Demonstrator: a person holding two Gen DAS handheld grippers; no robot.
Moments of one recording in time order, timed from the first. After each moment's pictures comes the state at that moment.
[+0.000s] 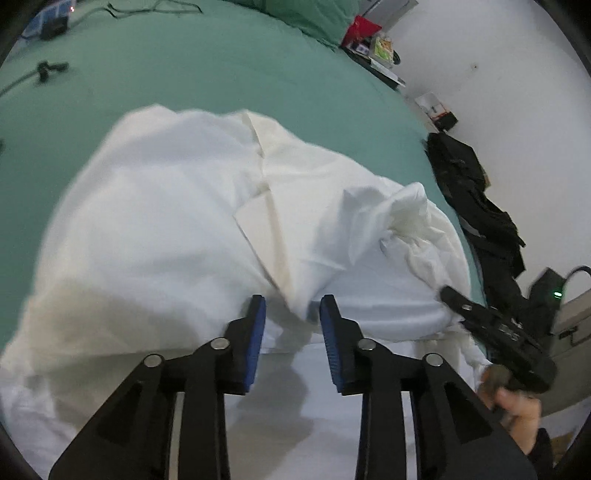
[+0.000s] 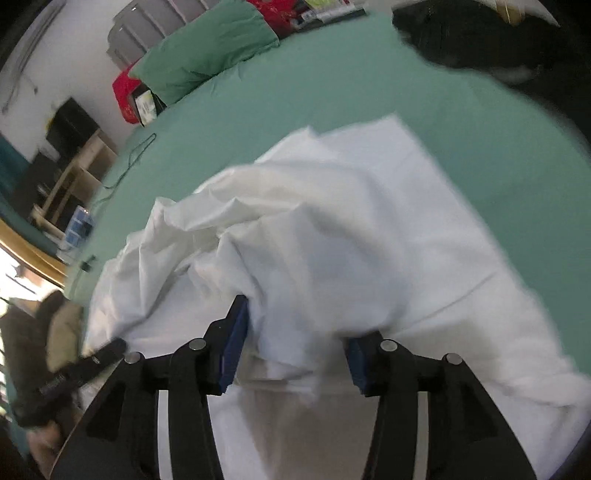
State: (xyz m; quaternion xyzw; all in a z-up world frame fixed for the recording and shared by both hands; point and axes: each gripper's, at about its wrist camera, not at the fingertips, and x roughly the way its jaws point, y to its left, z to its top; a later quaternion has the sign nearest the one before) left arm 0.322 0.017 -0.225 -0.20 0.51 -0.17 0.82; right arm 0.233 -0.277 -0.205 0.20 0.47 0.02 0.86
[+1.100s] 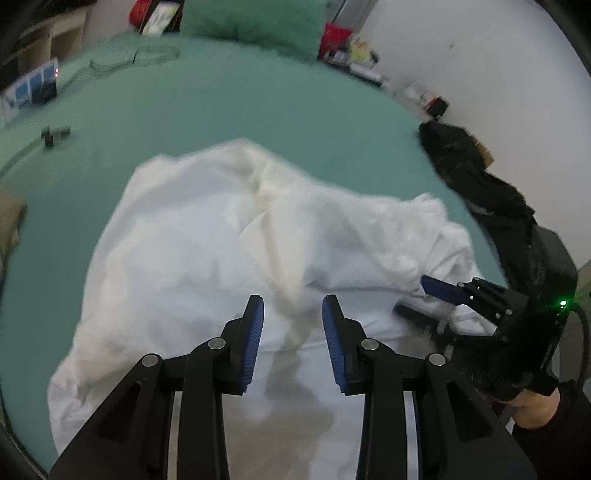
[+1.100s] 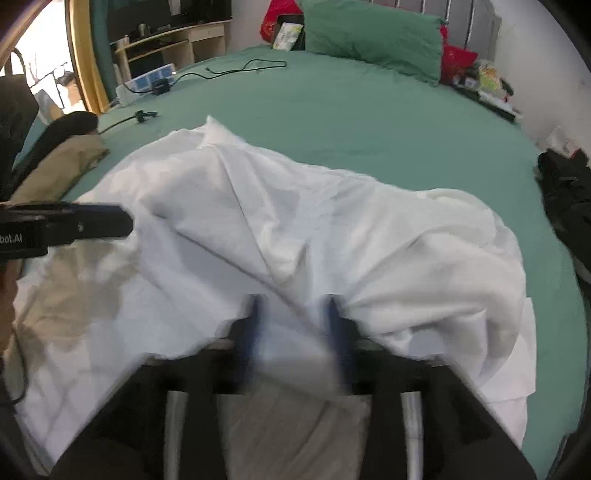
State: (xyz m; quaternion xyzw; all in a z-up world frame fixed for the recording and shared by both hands) left arm 0.304 0.014 -0.198 -0.11 0.46 -0.18 0.86; right arm 0.232 -0.184 -0.203 -0.09 0.45 0.19 0.87
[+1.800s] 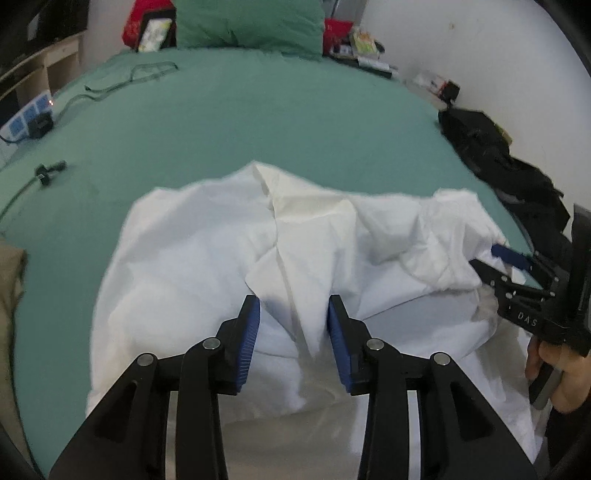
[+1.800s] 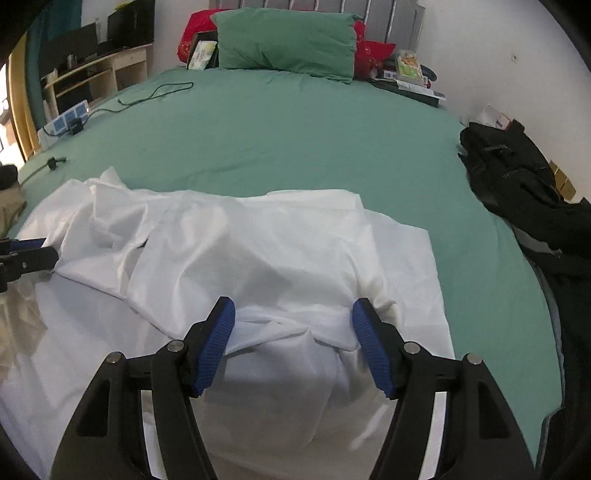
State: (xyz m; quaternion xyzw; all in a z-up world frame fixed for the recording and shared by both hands) left arm 0.325 0.013 -0.209 -0.05 0.46 -0.14 0.88; right arm 0.267 -0.250 -0.208 -0.06 0.42 0.04 0.90
